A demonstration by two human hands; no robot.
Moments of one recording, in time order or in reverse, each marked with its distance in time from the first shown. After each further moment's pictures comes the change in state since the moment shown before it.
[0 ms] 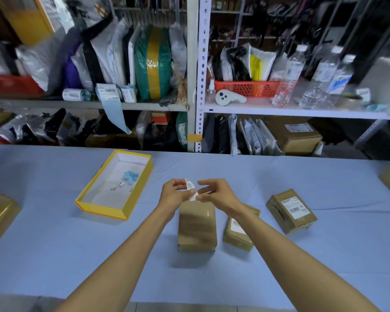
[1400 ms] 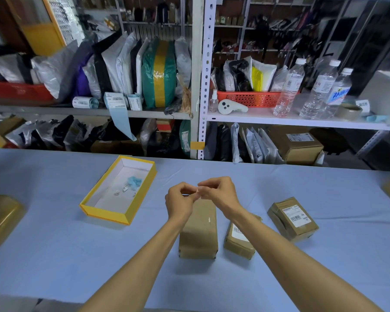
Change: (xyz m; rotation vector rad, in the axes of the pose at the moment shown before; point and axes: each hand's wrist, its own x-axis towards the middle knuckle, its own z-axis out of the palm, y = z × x) left_hand -0.030 0.015 0.023 0.184 0.237 0.175; right_hand -0.016 -0.035 0.007 0.040 0.225 -0.129
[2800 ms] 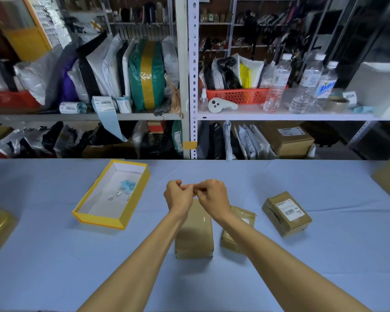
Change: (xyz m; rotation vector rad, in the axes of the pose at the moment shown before) left_hand 0.012 0.013 0.022 -0.009 0.075 -0.199; right_hand -0.009 0.002 0.004 -0.480 0.087 -0.293
